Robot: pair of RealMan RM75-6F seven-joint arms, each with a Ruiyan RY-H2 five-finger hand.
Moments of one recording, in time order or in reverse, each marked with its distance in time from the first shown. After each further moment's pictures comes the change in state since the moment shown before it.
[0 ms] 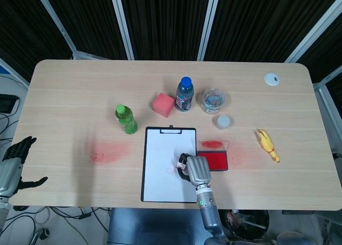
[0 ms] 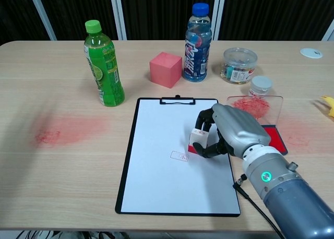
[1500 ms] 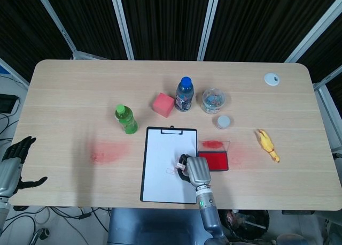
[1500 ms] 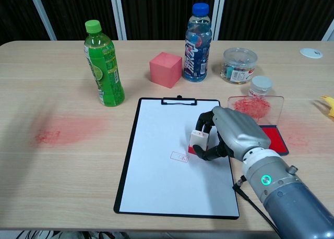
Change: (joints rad) left arm -0.001 -0.001 0.000 0.001 -0.004 0.000 0.005; right arm -0.012 -0.009 0.011 0.010 -0.022 0.001 0.011
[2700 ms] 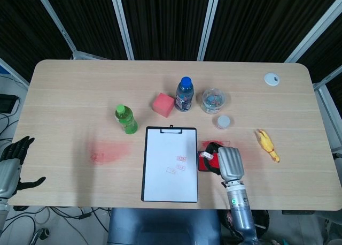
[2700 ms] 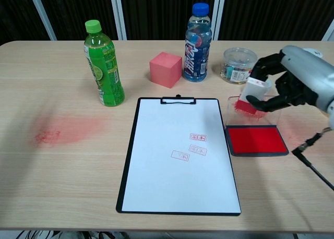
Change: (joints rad) left arm 0.015 -0.021 0.005 0.012 0.022 0.047 0.054; right arm -0.092 0.407 0.009 -0.443 -0.091 0.134 0.042
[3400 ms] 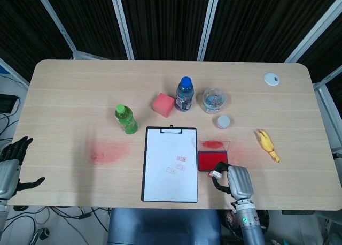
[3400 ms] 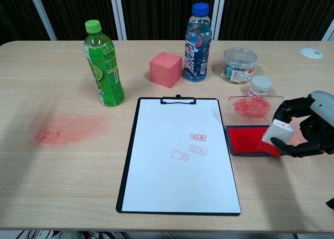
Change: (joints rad) left arm 0.011 -0.013 -0.003 -0.001 -0.001 0.021 0.021; right arm -0.115 0.018 -0.155 0.038 -0.052 0.029 0.142
